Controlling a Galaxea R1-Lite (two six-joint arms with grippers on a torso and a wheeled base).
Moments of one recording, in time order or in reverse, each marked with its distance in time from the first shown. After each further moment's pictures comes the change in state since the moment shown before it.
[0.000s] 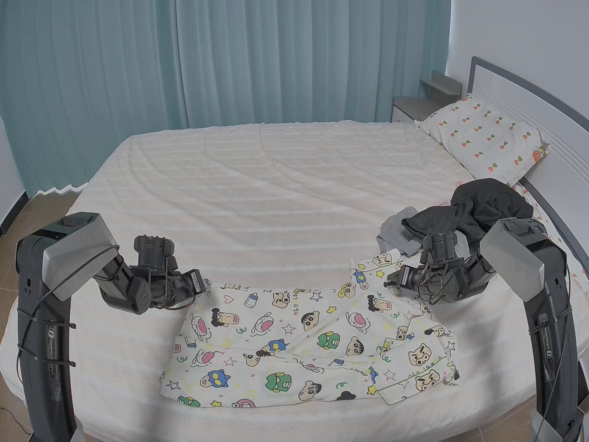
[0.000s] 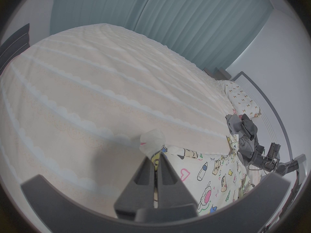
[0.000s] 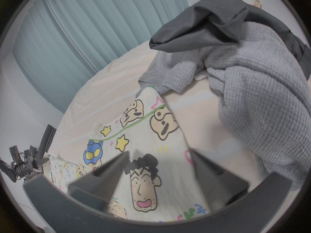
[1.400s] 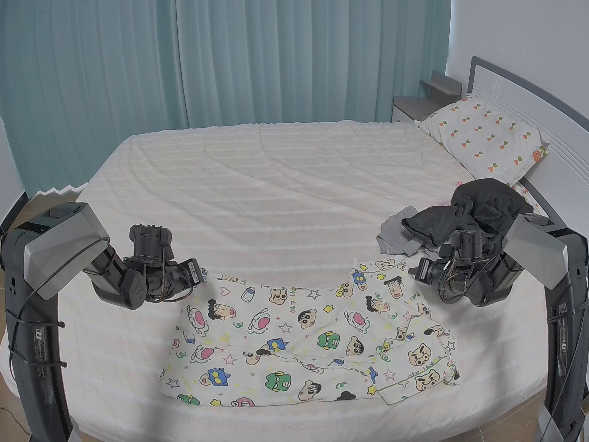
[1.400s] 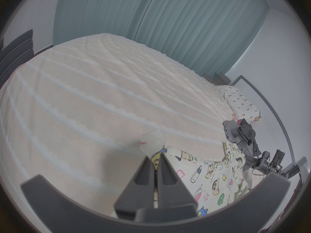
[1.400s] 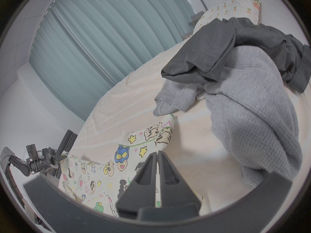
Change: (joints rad) left arm -0.021 -0.100 0.050 -0.001 0.070 -0.011; right arm -0.074 -0.127 0.280 -0.313 0.193 0.006
